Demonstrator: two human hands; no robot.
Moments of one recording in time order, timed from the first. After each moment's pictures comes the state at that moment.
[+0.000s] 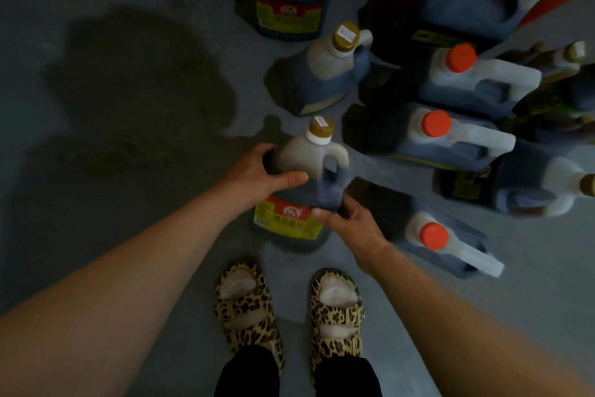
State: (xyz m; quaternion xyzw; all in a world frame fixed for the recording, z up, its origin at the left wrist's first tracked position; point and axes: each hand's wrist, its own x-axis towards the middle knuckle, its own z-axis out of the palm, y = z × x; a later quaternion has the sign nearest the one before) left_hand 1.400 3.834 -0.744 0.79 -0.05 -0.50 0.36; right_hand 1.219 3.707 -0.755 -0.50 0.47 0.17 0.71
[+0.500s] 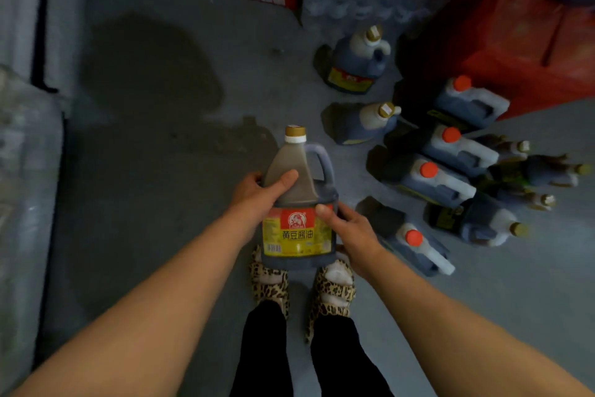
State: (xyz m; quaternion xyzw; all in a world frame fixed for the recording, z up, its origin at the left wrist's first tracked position) left_hand 1.385 3.930 -0.544 0.73 0.25 -0.41 0.48; right_hand 1.272 3.768 -0.559 -0.49 0.45 0.25 0.70
